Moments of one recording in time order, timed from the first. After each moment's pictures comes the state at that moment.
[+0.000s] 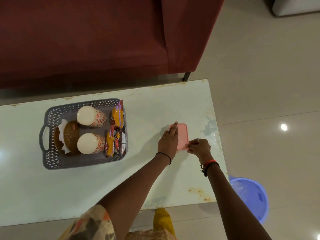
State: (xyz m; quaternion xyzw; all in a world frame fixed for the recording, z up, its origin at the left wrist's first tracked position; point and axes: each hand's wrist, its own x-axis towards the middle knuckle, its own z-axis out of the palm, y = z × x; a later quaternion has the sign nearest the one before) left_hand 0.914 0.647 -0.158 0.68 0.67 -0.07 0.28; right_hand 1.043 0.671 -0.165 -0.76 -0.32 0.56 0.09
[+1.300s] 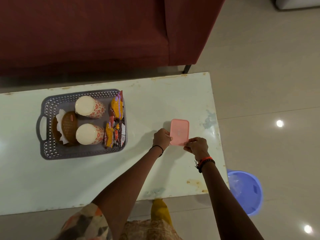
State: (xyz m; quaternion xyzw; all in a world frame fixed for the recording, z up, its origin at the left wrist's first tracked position) left_hand 0.897 0.635 -0.162 0.29 0.79 0.13 0.53; right_hand 1.037 0.652 -0.166 -0.79 -0.23 0.56 0.10
